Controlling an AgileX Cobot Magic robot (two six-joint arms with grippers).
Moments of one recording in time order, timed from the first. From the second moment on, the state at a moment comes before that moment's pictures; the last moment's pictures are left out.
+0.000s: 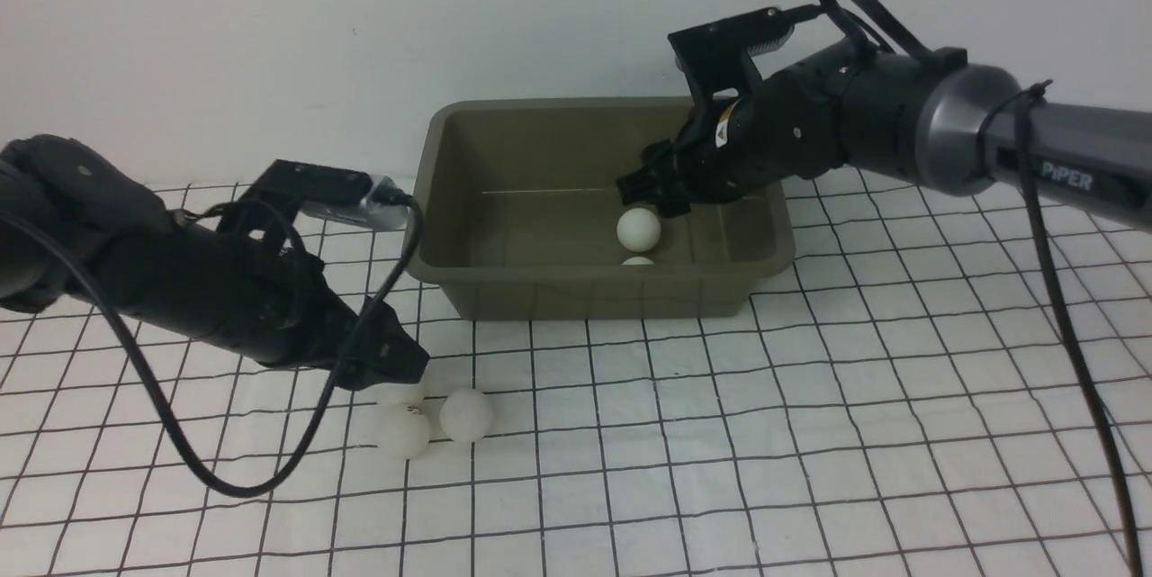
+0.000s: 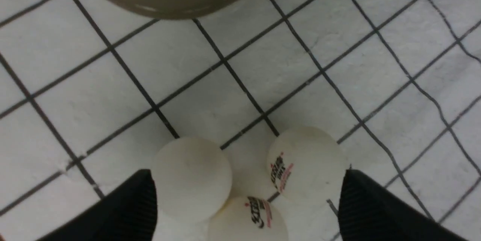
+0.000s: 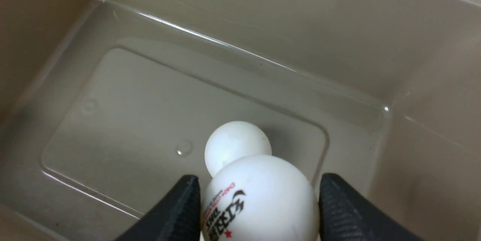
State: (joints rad) right arm 0.46 2.11 -1.67 -0.10 0.52 0.13; left arm -0.10 1.71 -1.00 -0.77 0.60 0.92
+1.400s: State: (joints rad) right arm 0.46 2.14 -1.79 -0.10 0.58 0.11; left arm -0.13 1.83 -1.02 -0.64 0.49 0.76
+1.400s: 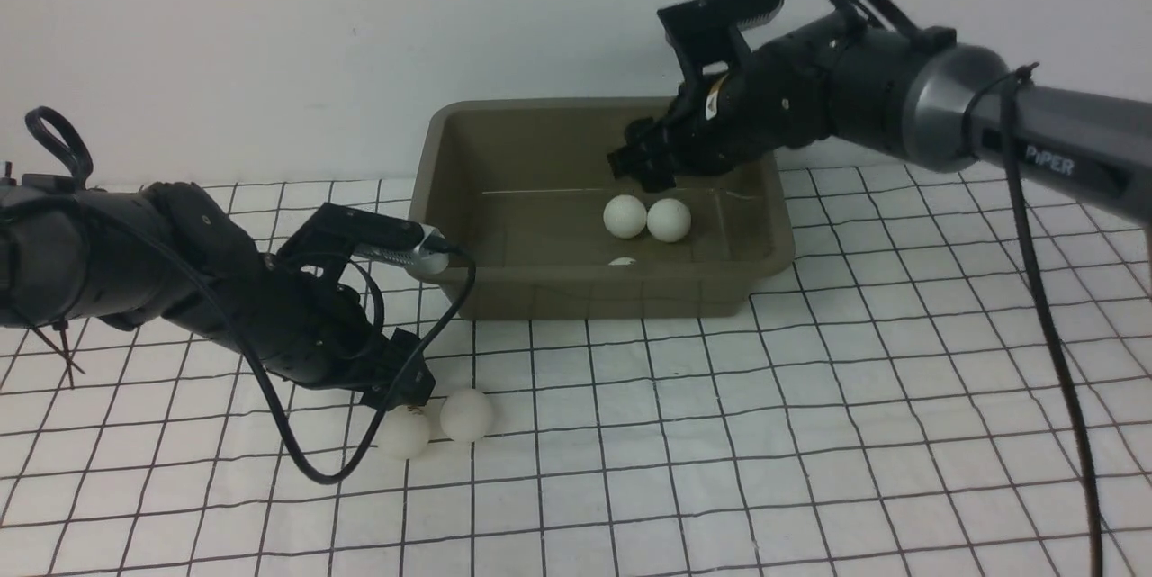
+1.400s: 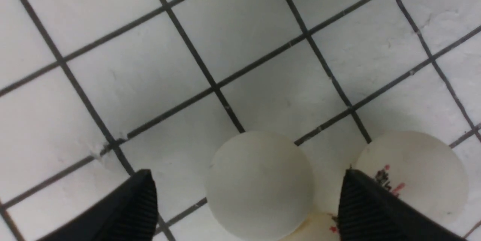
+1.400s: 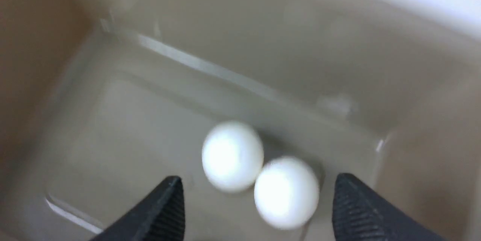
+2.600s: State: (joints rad) right arm 0.46 1.00 -1.36 -0.34 1.13 0.12; left arm -0.13 1.83 -1.18 -0.62 0.61 0.74
